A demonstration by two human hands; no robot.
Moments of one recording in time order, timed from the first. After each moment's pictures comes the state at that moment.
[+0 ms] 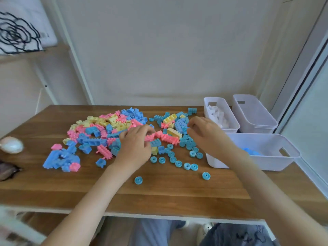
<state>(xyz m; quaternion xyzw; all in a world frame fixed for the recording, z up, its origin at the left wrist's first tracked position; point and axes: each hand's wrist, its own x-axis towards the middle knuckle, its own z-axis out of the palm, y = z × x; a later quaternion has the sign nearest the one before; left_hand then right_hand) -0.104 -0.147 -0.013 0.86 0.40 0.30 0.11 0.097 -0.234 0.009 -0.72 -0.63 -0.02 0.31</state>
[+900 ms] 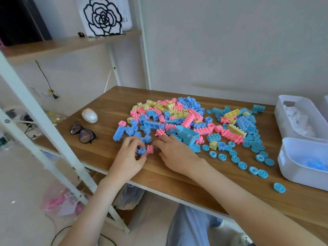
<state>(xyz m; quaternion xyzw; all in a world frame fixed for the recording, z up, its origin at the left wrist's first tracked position) -0.282 -0.120 -0.081 0.79 0.53 0.28 0.14 -0.104 -0.141 -0.049 -0.54 -0.83 0.06 0.13</state>
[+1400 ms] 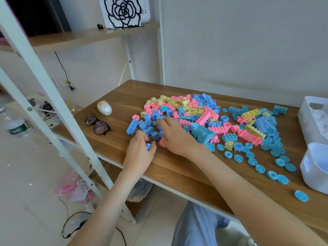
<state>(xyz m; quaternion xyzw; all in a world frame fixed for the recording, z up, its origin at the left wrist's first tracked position) -0.278 -0.114 -0.093 0.70 0.61 0.35 0.11 -0.131 -0.103 -0.040 -0.53 -0.82 0.11 0.18</state>
